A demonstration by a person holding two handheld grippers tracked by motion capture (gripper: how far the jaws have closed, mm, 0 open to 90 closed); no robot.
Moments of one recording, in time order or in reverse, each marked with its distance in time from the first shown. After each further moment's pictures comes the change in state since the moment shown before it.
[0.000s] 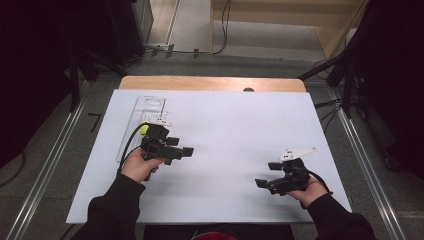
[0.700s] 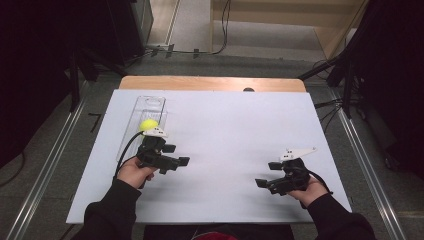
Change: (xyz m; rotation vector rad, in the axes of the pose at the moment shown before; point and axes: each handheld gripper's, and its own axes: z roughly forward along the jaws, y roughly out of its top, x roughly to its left) left arm -0.001 -0.025 -0.005 0.000 0.006 0.073; right arm 0.000 0.000 0.000 0.000 -0.003 0.005
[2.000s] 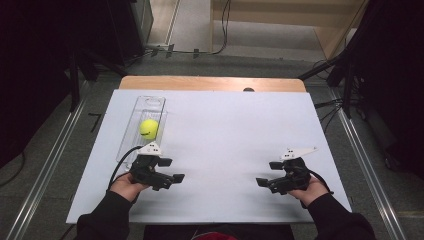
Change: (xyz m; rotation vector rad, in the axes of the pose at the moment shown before) left arm -0.012 -0.038 -0.011 0.009 -0.033 0.067; right arm -0.003 0.000 -0.001 -0.002 -0.009 0.009
